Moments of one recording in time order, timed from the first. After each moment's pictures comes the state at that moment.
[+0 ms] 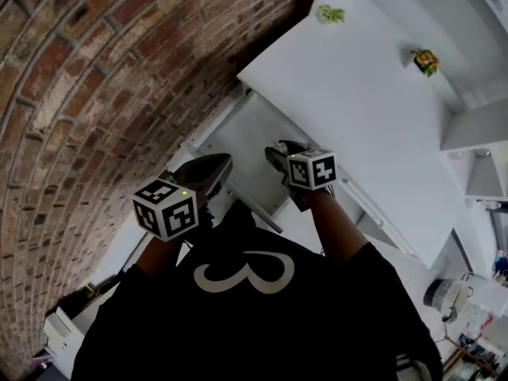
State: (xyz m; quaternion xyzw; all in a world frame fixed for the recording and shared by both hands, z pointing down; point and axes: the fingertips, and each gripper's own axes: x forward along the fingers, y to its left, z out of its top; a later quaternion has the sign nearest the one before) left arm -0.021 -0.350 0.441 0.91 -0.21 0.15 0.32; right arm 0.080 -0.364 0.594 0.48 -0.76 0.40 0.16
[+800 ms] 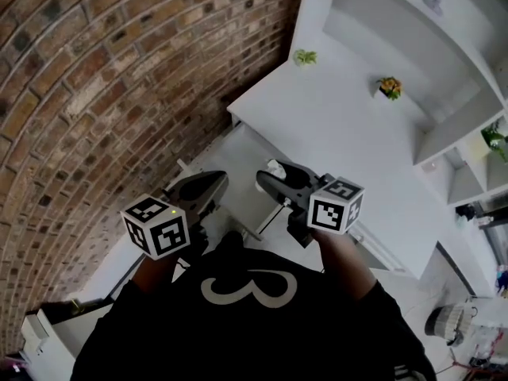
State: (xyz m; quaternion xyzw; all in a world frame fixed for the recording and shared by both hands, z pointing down) left arm -0.011 -0.269 0.341 0.94 -0.20 0.07 0.26; right arm 0.064 -0.264 0.371 0.40 -0.87 0.28 -0.04
